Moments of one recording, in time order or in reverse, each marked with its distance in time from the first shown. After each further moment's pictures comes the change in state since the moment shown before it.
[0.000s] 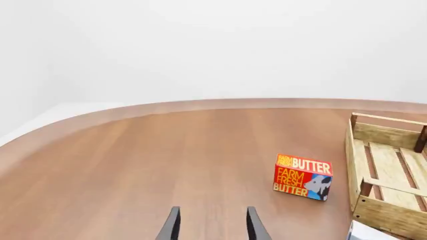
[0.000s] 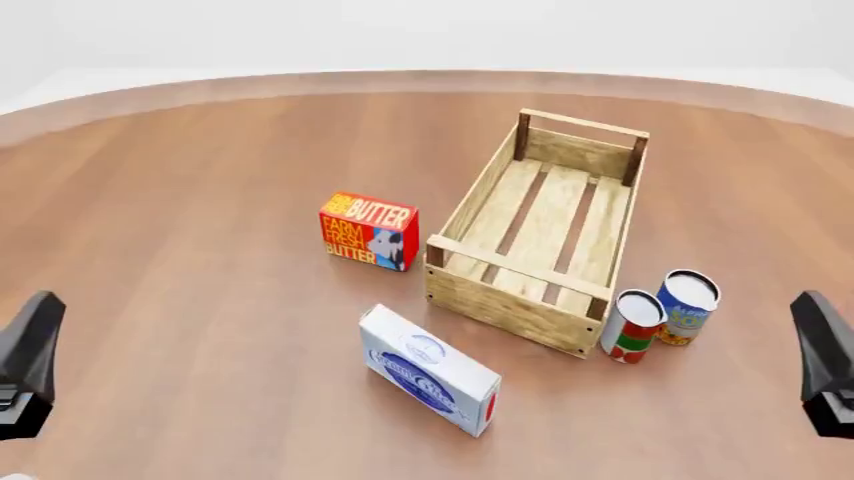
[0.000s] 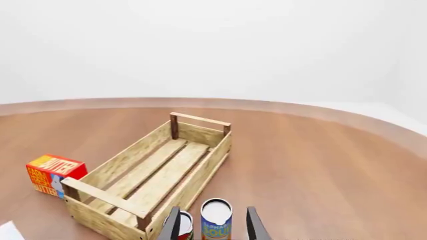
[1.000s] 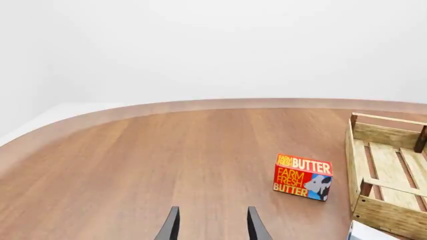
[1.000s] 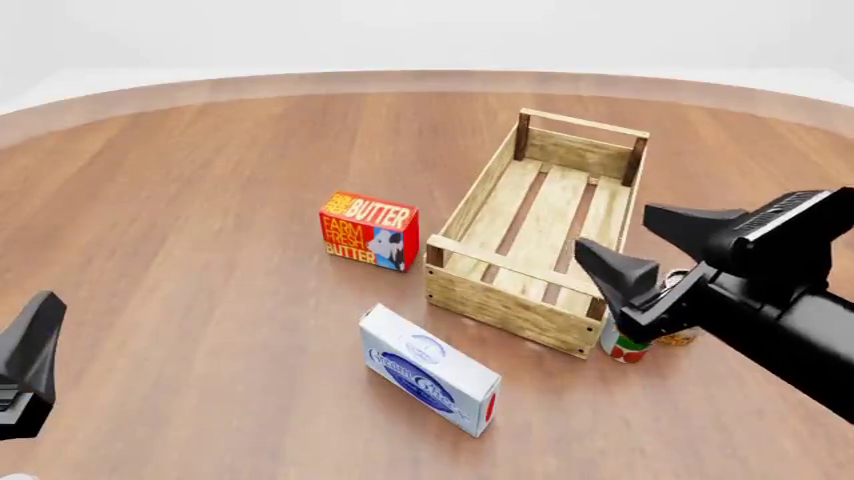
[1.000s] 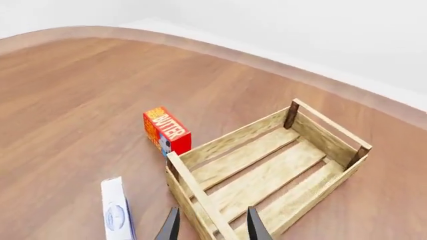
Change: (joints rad) left arm 0.000 0.000 0.000 0.000 0.000; right arm 0.502 0.886 -0.287 -0.335 -0.078
